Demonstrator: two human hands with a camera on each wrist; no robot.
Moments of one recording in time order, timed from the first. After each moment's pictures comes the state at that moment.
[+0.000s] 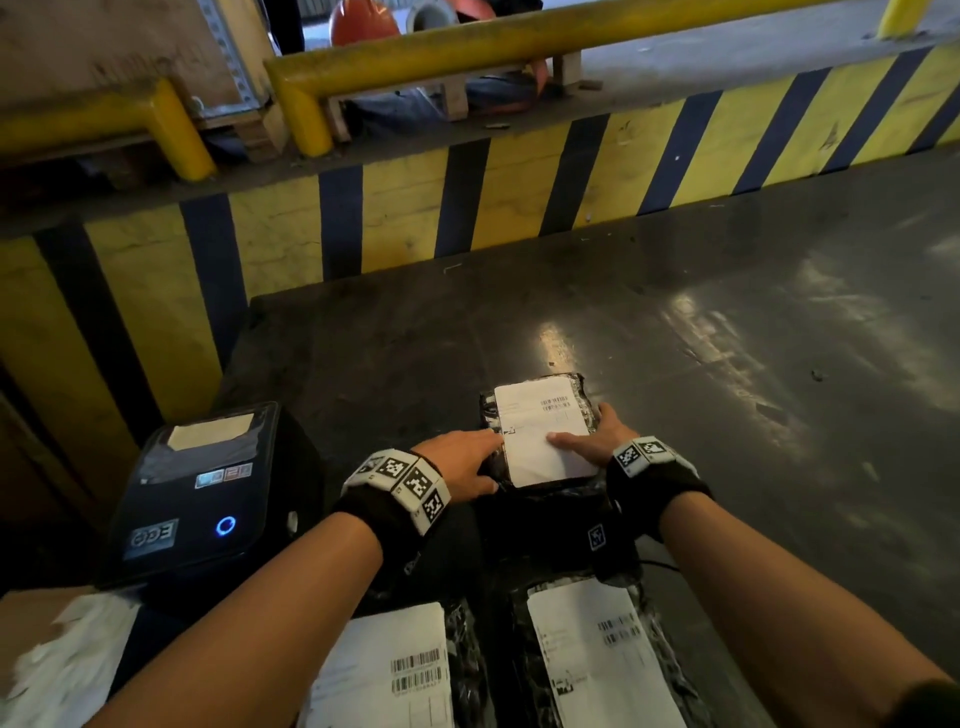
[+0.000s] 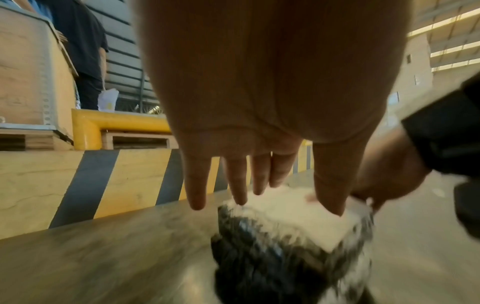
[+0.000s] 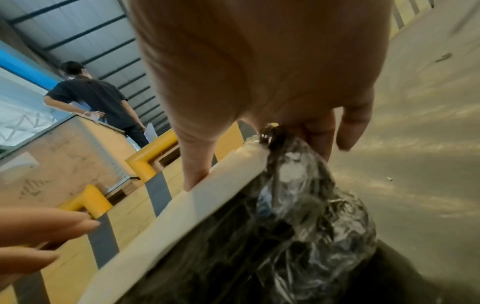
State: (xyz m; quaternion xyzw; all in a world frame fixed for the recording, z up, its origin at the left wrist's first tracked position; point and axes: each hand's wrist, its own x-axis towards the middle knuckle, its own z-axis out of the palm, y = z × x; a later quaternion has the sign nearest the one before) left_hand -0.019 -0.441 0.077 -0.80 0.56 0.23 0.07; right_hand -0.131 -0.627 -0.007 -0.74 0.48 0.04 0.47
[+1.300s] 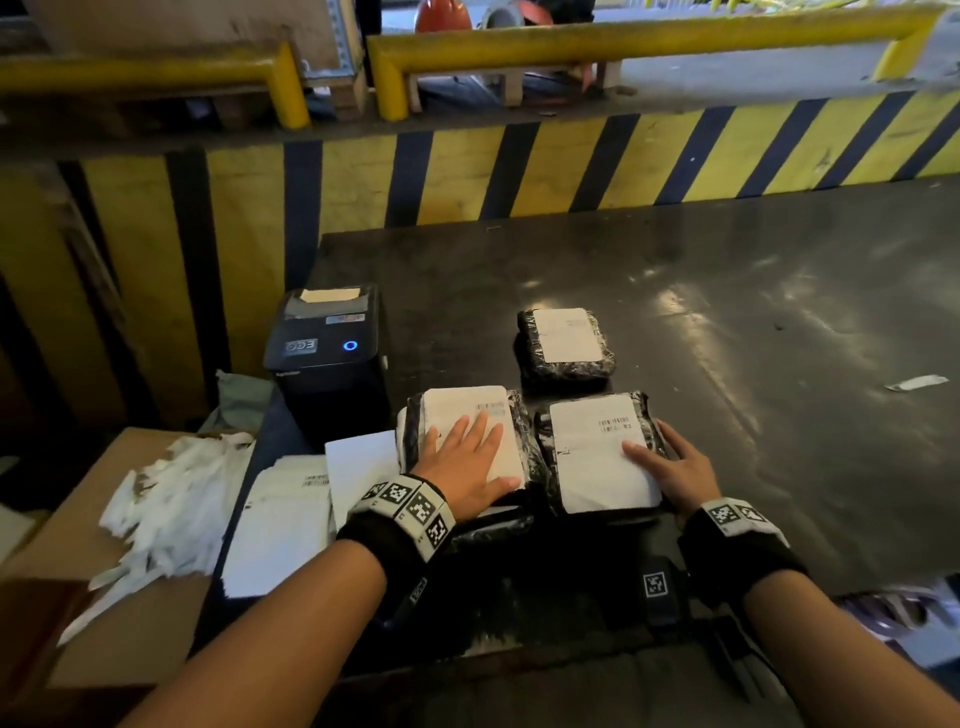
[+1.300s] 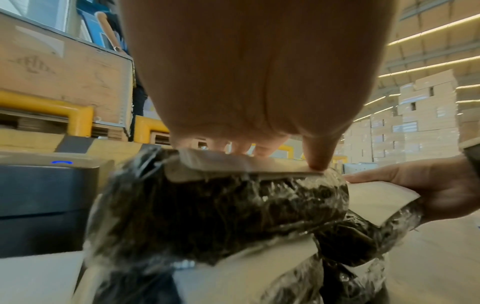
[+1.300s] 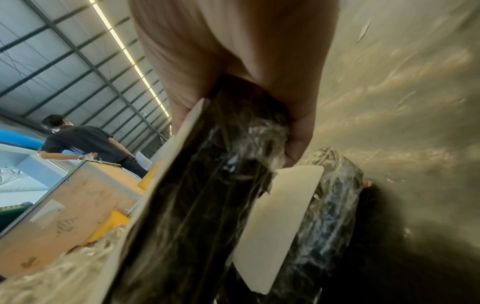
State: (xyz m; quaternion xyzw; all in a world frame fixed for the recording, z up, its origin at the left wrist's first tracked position) left_hand -0.186 -0.212 0.067 -0.85 0.47 0.22 0.06; right_hand -0.349 -0.435 -0.016 -0.60 0.46 -0.24 0.61
